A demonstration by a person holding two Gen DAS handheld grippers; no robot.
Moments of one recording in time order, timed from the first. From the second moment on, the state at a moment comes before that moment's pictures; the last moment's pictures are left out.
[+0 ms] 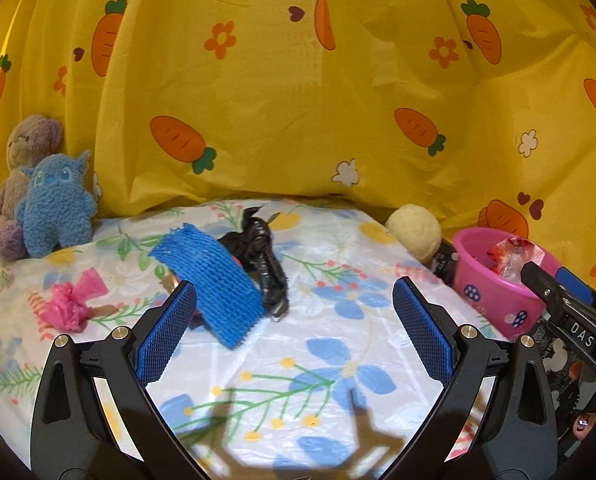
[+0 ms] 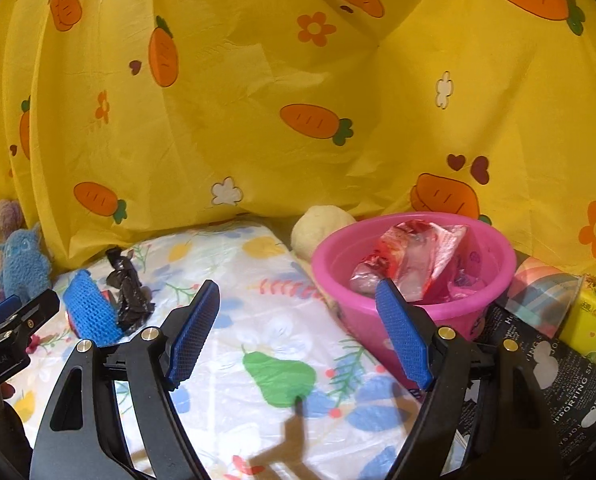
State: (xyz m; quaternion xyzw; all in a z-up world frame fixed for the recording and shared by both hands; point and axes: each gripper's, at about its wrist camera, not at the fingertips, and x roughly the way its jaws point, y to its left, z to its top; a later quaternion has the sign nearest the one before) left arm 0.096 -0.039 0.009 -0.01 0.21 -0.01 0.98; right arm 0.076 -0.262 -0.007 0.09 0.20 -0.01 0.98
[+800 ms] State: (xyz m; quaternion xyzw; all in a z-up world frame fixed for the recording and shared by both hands) left arm 0.086 0.155 0.009 -0.07 0.22 0.21 0.95; right arm 0.145 -0.070 -0.016 0.00 0.27 0.20 0.94
